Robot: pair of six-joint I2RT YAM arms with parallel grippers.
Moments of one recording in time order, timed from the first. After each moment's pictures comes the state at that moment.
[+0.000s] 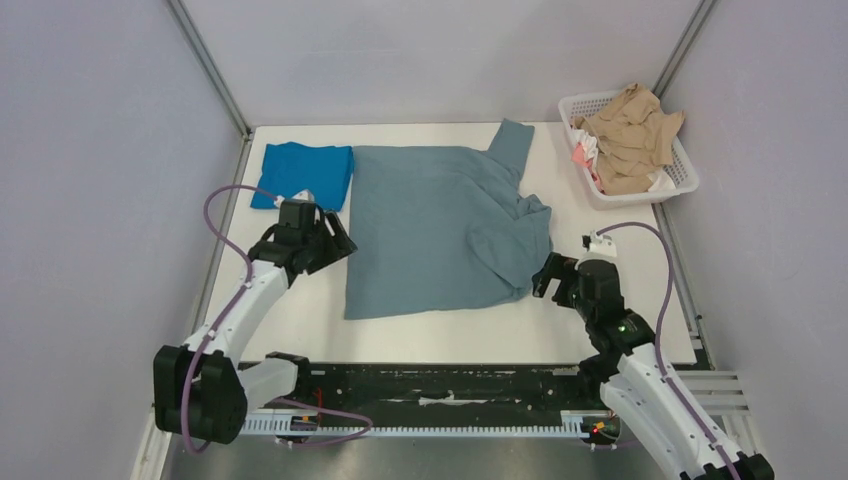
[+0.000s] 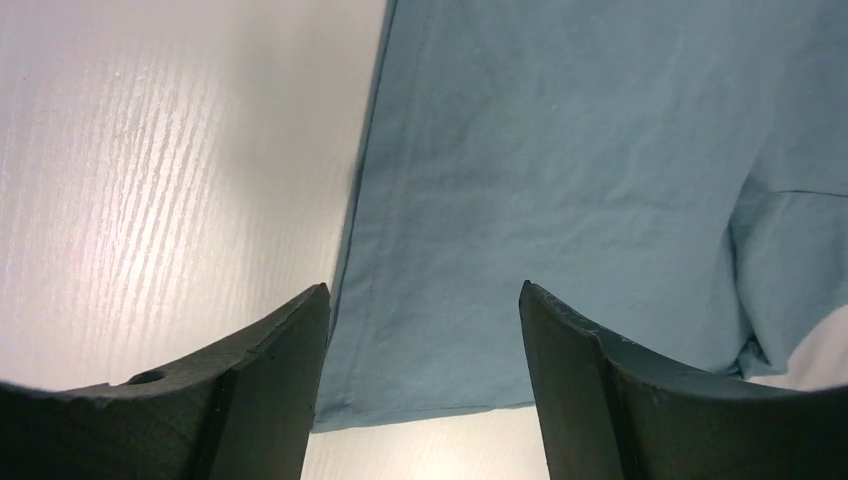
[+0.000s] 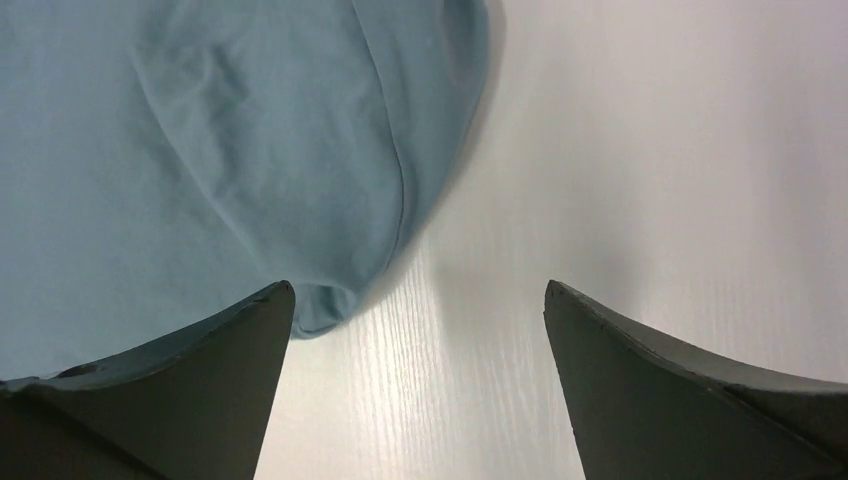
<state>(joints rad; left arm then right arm) -0.18 1.15 0.76 -0.49 0.03 -0.59 0.31 0.56 0.29 -0.36 0.14 0.48</state>
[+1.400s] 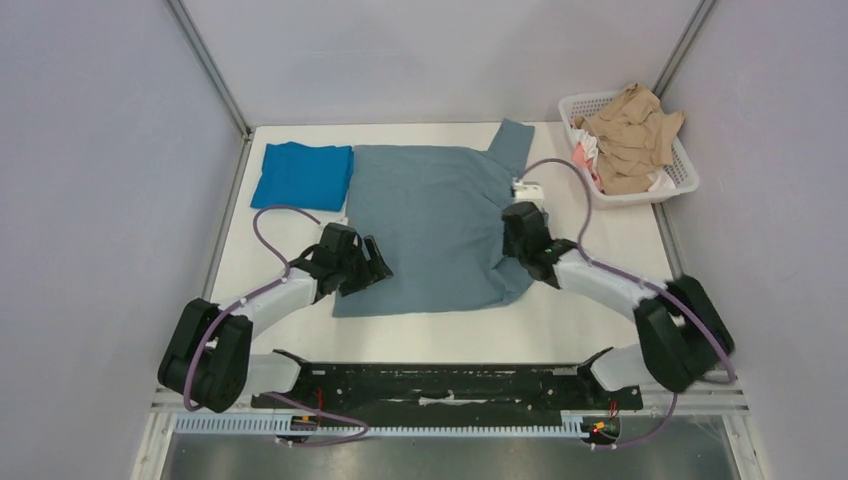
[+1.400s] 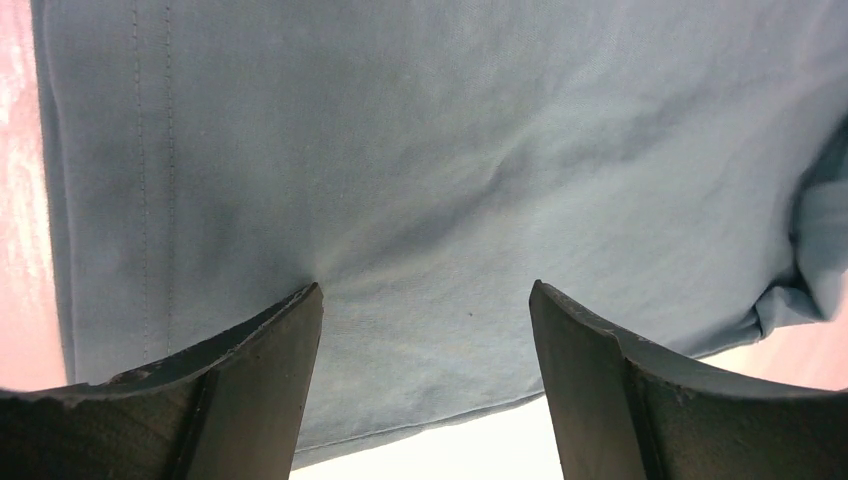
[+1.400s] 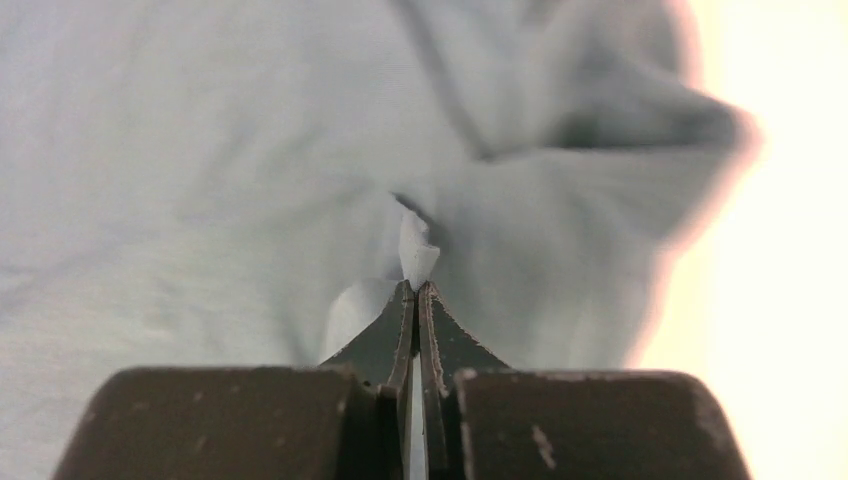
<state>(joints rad) -0.40 1.30 0.56 -0.18 0.09 -0.74 0.60 1.53 0.82 -0.05 0.40 0.35</state>
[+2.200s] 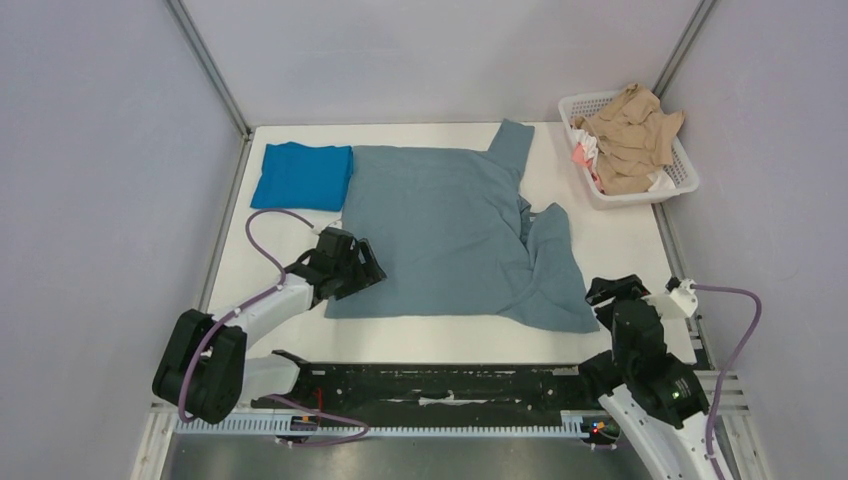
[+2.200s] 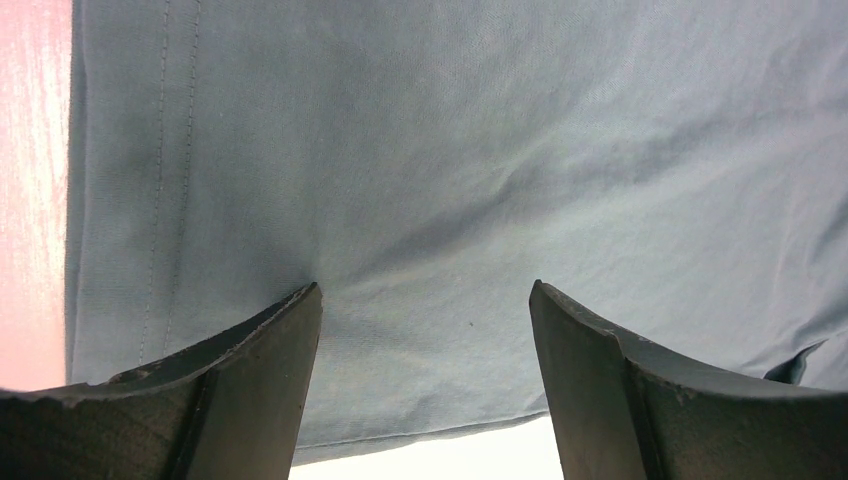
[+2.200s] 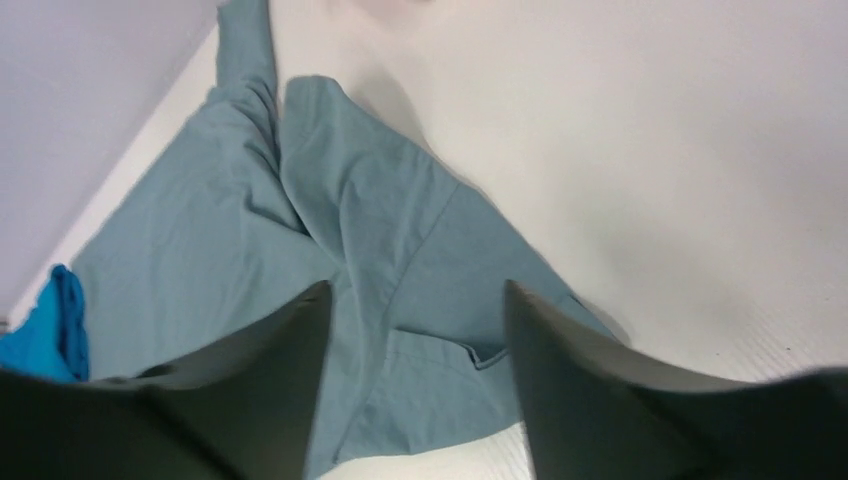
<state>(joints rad) -0.40 1.24 0.53 -0.21 0.01 -0.74 0.42 0.06 0.47 -0.91 0.66 0.95</state>
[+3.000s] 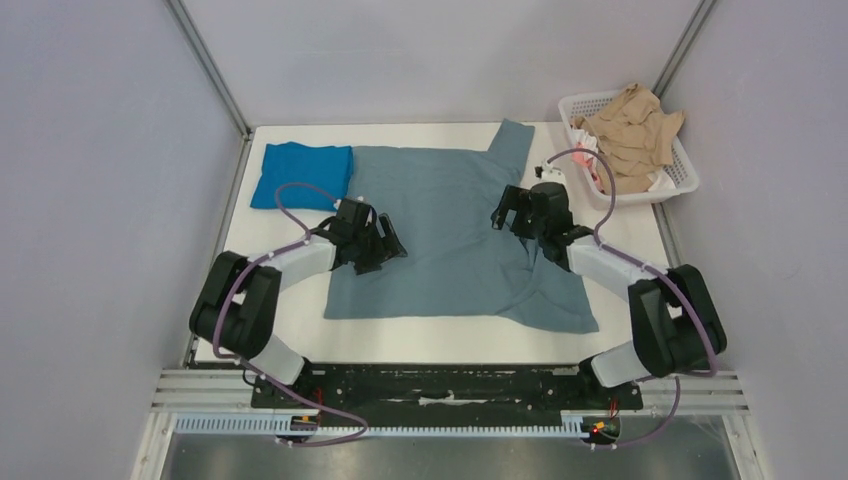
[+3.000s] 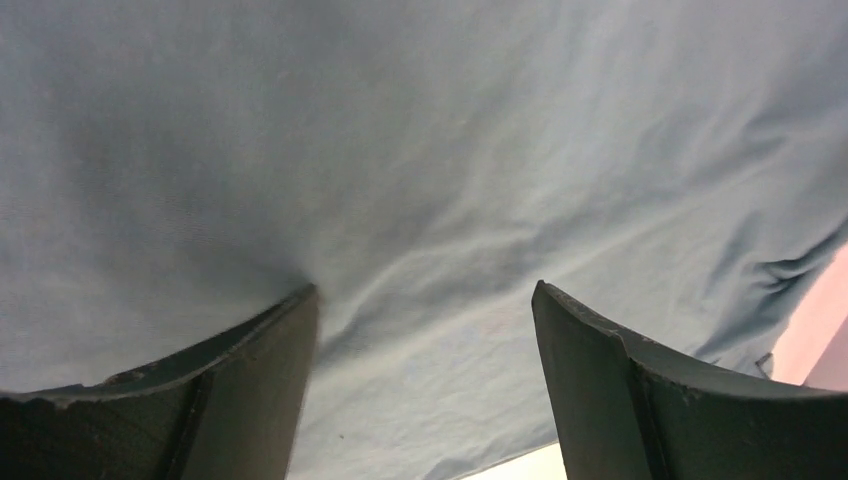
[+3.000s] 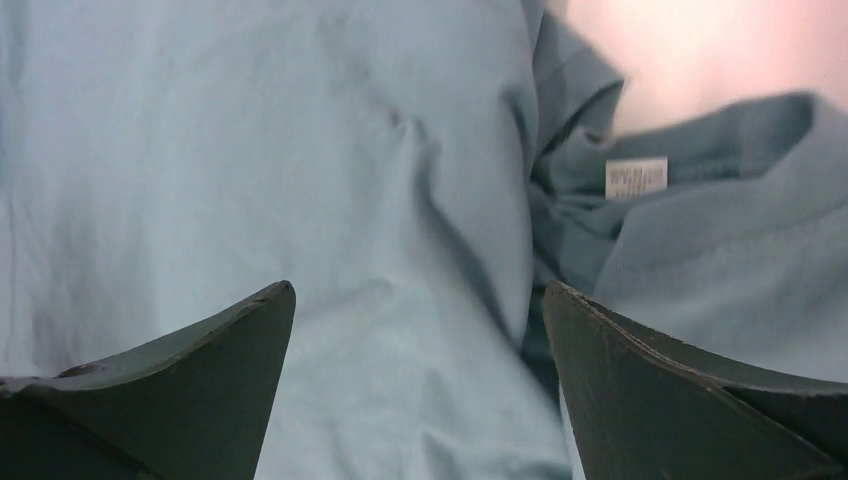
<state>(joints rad) -0.40 1.53 0.79 -0.17 0.14 -0.75 0.36 1.44 0.76 0.05 0.11 0.49</state>
